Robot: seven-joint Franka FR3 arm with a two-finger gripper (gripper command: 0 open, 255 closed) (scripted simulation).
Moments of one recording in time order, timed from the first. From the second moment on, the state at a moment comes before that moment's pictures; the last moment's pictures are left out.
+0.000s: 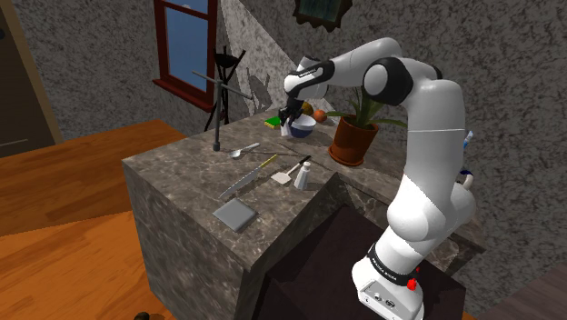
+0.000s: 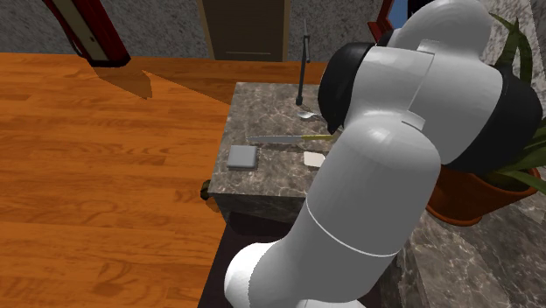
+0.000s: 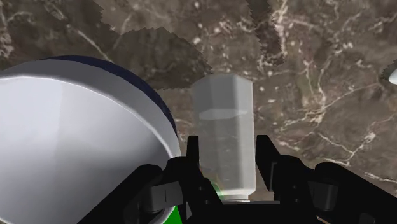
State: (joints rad) arm -0.32 0.52 -0.07 -1.63 0.06 2.37 -0.17
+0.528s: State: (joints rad) arm -0.32 0.53 -0.07 -1.62 0.05 2.37 -0.17
